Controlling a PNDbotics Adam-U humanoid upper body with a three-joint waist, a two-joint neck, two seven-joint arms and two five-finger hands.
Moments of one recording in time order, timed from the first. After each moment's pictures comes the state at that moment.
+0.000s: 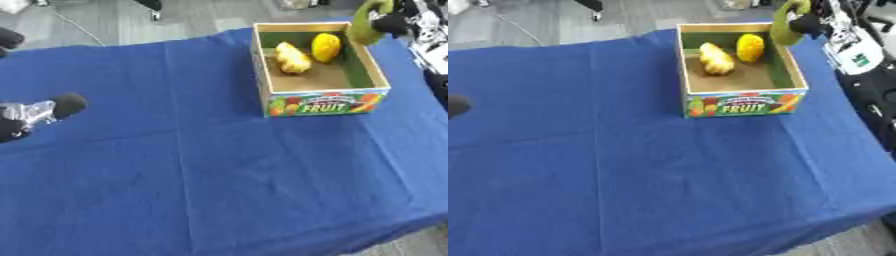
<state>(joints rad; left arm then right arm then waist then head) -0.76 0.48 -0.45 -1.80 -0.43 0.40 0.02 -0.60 -0.98 -0.02 -0.95 -0.14 0.07 -0.22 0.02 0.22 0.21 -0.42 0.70</state>
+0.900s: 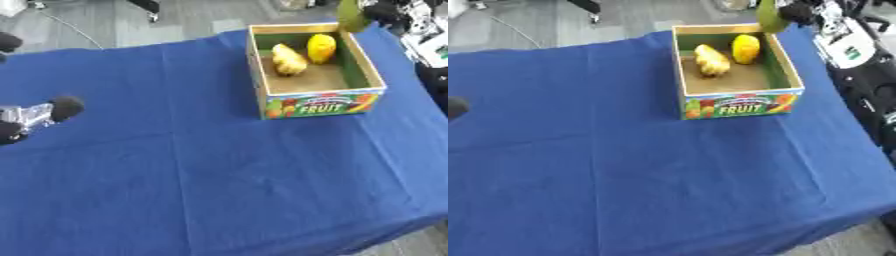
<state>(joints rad) -0.76 0.48 -0.45 -1.79 -0.43 0.40 0.02 -0.64 -0.99 -0.01 -1.07 -0.19 0.03 -0.22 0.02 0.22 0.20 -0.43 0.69</state>
